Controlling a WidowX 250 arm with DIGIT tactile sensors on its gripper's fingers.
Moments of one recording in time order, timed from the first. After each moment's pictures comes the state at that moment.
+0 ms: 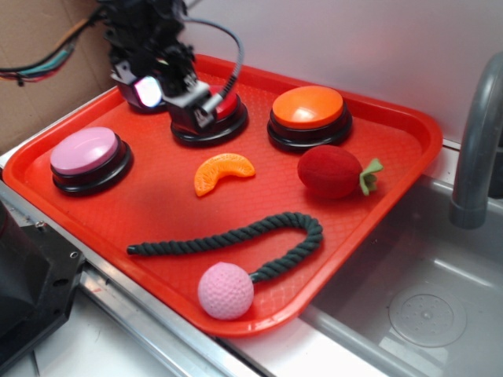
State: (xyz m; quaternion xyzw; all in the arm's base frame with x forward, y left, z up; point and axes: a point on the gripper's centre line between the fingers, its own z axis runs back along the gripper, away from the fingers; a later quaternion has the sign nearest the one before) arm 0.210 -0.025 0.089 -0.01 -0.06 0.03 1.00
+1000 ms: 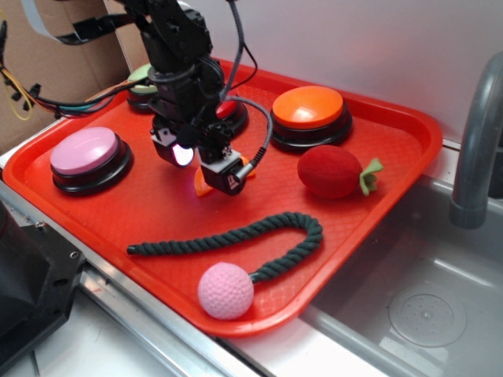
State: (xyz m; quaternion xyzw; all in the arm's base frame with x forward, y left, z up) arm 0.222 -0.026 0.020 -0.02 -0.02 0.03 1.00
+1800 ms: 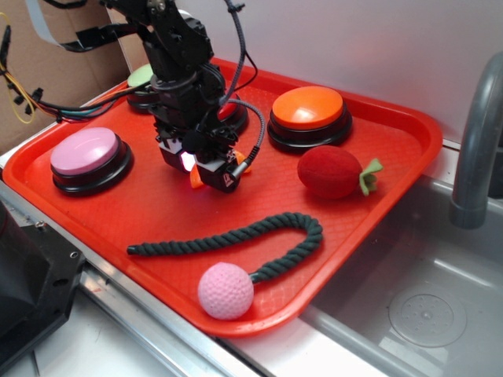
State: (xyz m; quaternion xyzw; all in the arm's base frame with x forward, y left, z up) arm 0.224 -0.023 0.016 -0.02 -0.03 0.07 1.00
